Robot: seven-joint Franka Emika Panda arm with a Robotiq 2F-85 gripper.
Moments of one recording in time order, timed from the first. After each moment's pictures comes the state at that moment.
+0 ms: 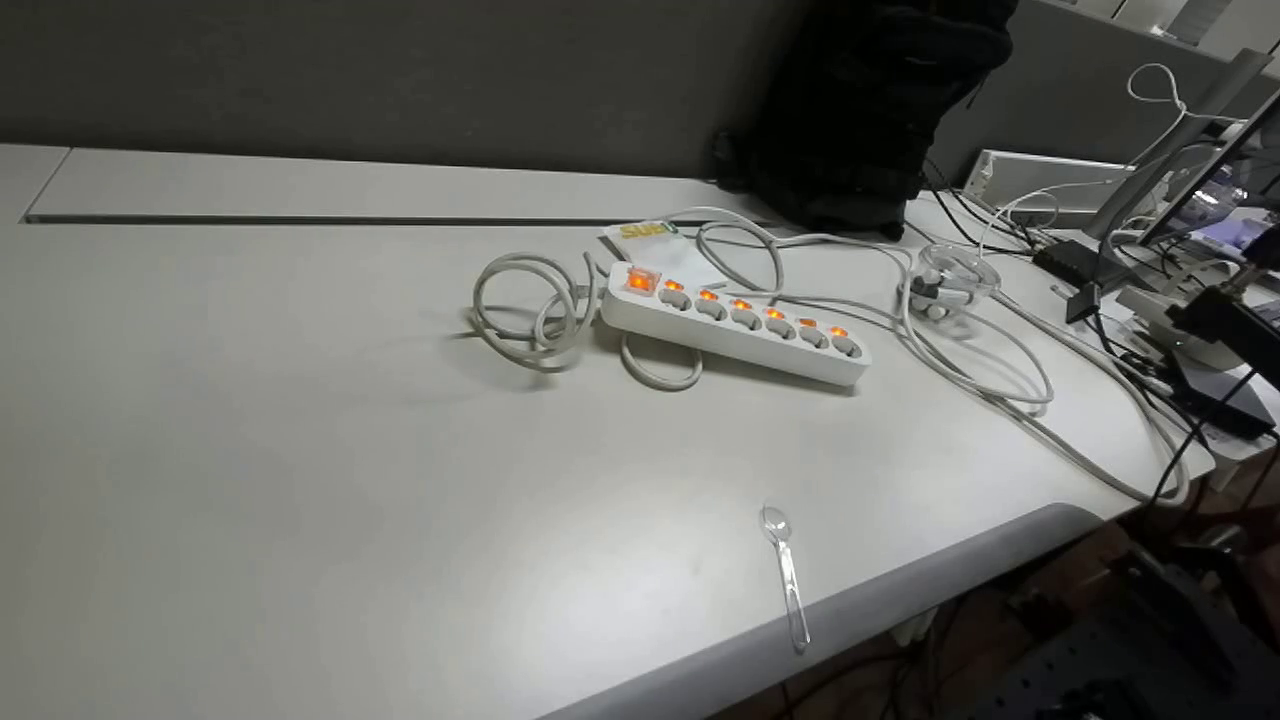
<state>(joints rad) 0.01 -0.59 0.02 -2.33 0.09 1.92 0.04</state>
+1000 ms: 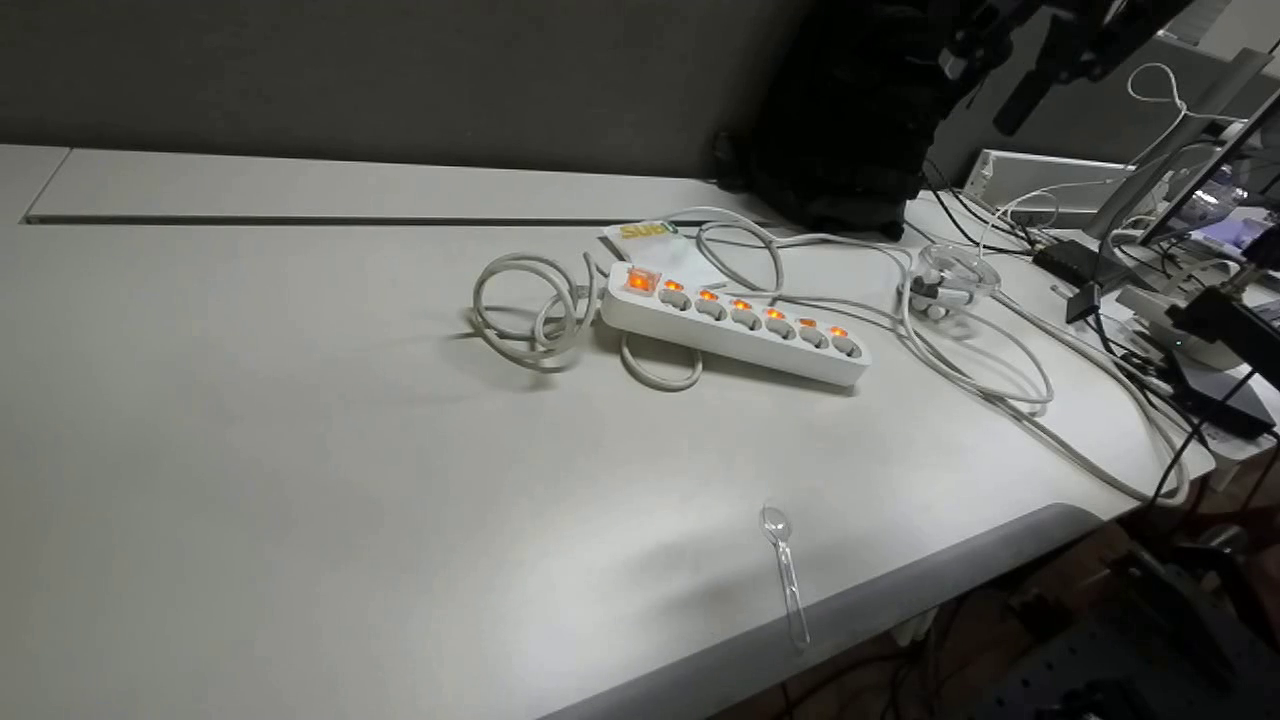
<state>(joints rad) -0.24 -0.39 -0.01 -2.57 -0.07 2.35 0.22</state>
